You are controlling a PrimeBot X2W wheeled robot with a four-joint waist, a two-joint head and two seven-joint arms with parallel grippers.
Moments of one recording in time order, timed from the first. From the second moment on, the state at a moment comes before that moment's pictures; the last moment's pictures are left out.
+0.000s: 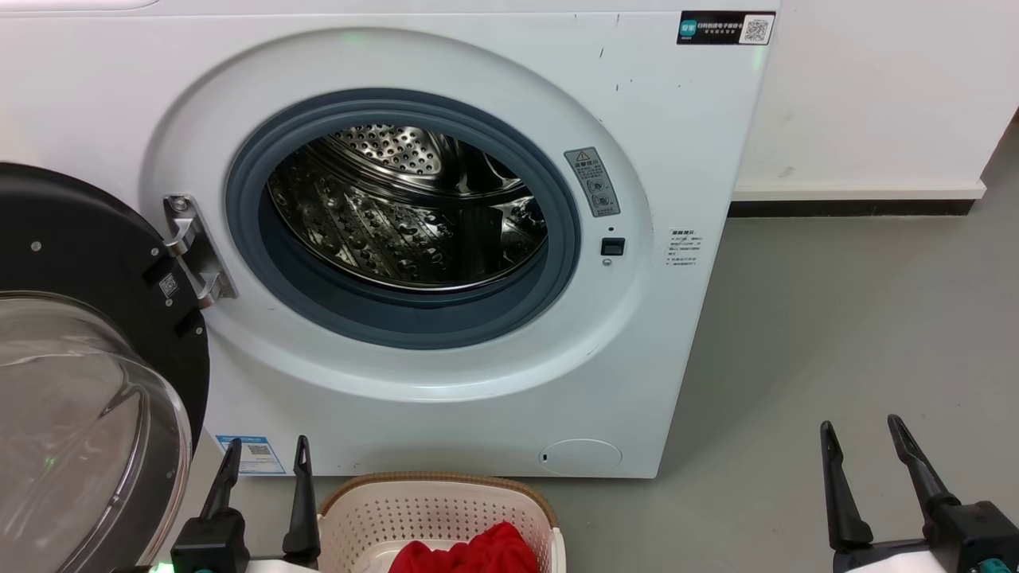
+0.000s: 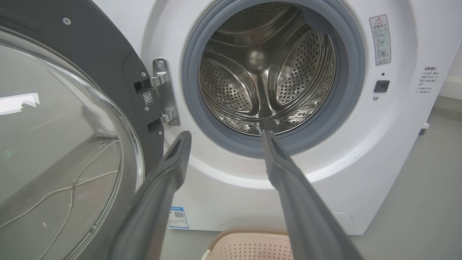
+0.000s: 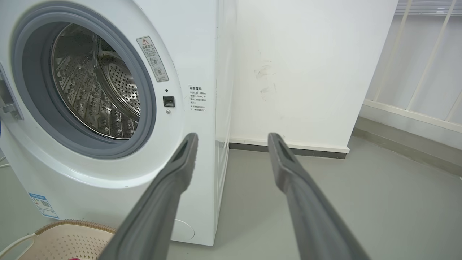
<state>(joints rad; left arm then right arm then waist) 0.11 0.10 0.00 0.10 -0.07 0.03 -0.26 0.13 -0.05 -0.09 0.04 -0.02 0.13 -0.26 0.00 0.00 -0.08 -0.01</state>
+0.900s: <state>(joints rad) 0.09 0.08 0.03 0.17 -0.40 -0.01 -0.17 0.11 -0.05 -0.09 0.13 0.33 0.13 -0.17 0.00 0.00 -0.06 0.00</state>
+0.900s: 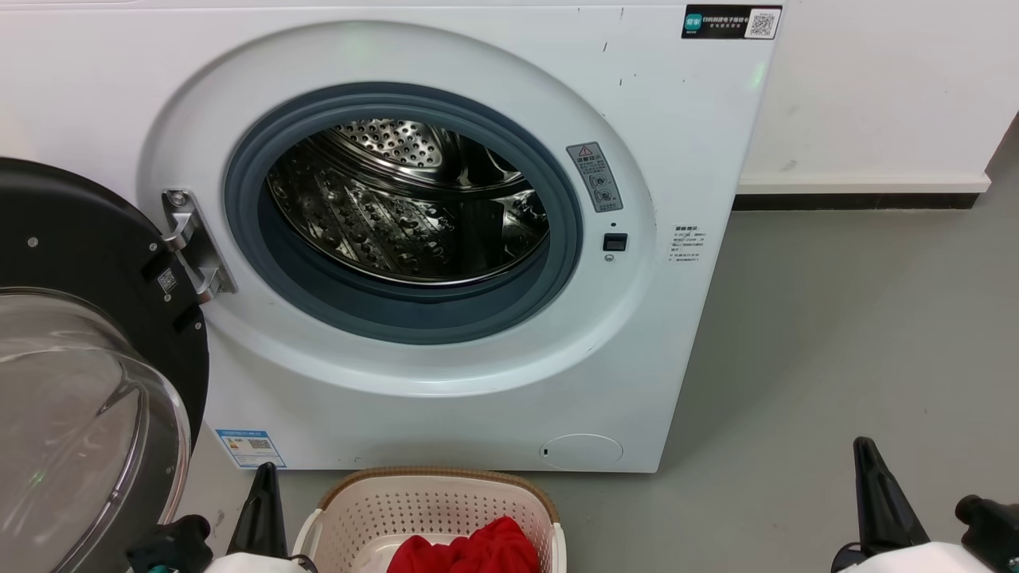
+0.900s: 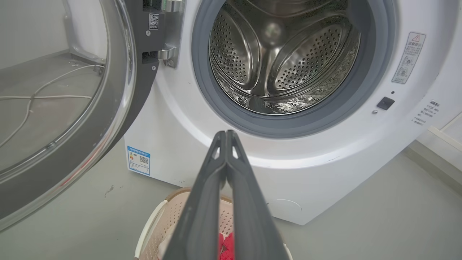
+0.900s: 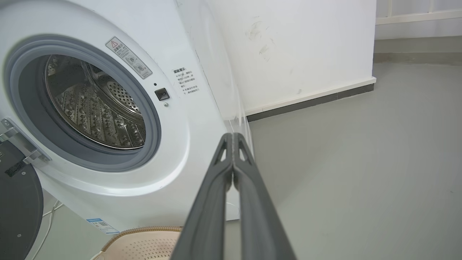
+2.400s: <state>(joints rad) -0.01 0.06 0.07 0.21 -1.05 -0.07 -0.02 0.00 -0.05 -0.10 0.19 1.02 0.13 -0.02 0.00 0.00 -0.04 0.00</state>
